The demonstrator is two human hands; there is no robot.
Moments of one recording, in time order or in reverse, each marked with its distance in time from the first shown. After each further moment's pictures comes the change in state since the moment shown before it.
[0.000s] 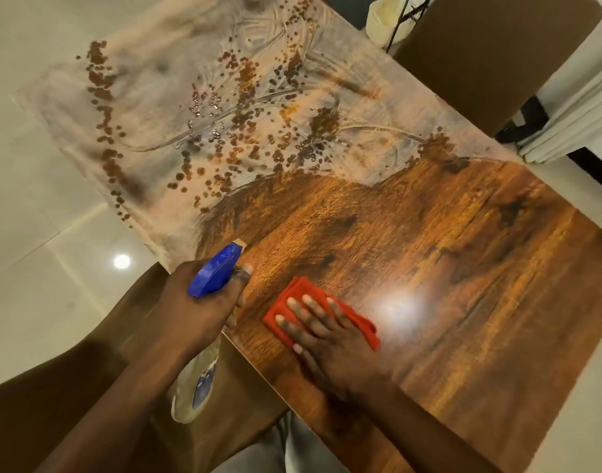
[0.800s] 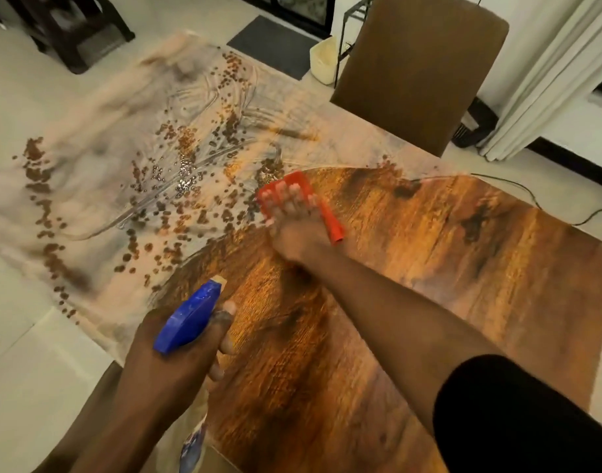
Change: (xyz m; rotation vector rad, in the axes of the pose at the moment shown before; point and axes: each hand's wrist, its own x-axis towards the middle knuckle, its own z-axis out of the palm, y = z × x) left_hand 0.024 0.074 0.029 -0.080 -0.045 0.022; right_hand 0.208 0.163 -0.123 0.107 0.099 0.432
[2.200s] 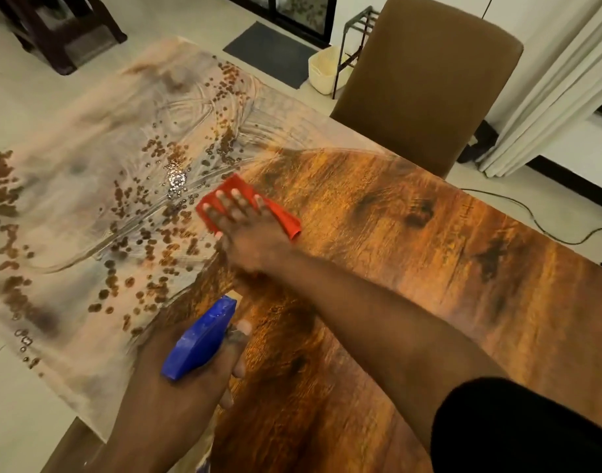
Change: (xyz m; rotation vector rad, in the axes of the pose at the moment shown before) left_hand 0.049 0.027 0.008 0.025 -0.115 -0.093; right_hand 0.084 -0.045 -0.010 -0.082 -0.030 -0.294
